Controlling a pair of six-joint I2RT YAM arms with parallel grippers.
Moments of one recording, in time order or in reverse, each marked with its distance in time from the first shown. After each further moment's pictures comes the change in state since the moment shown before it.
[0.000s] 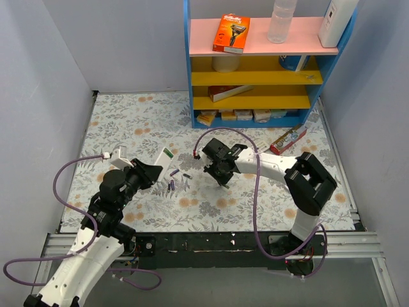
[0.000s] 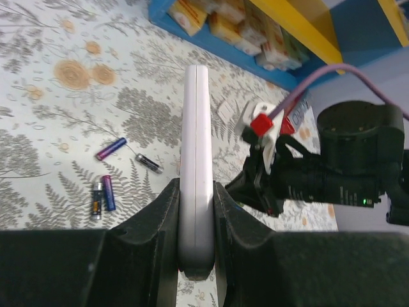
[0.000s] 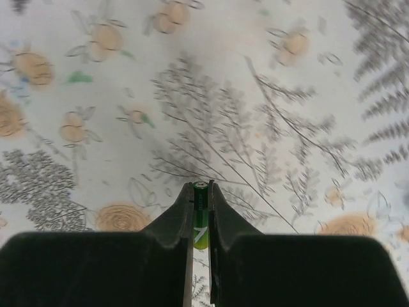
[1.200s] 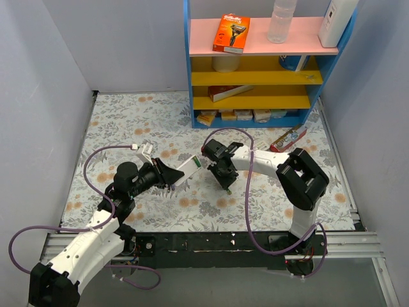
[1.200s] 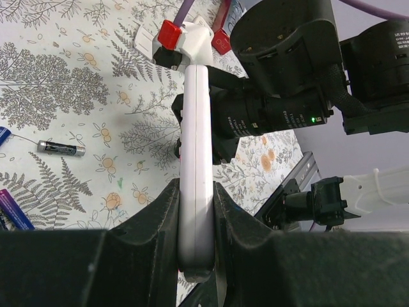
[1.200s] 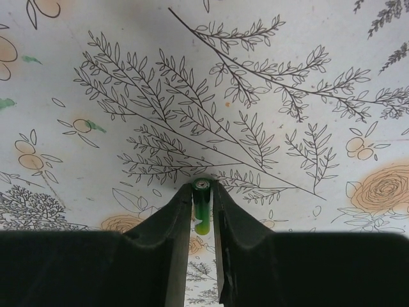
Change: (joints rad) left arm 0.000 0.286 -0.135 0.449 0.477 0.050; right arm -0.043 0.053 0.021 -0.111 0.128 0.363
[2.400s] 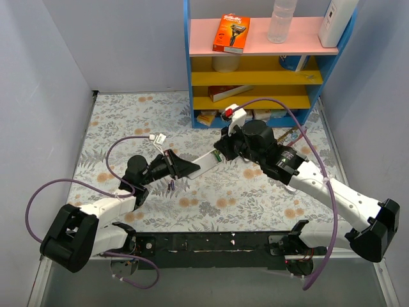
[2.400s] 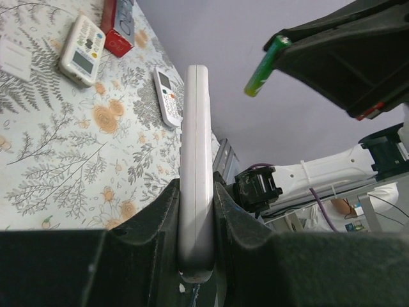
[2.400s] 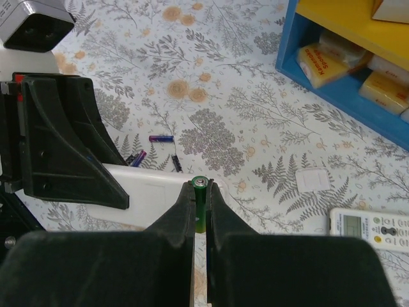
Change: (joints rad) left arm -0.018 0.480 -0.047 0.788 0.262 -0.266; right arm 0.000 -0.651 -0.066 0.384 0.004 -0.068
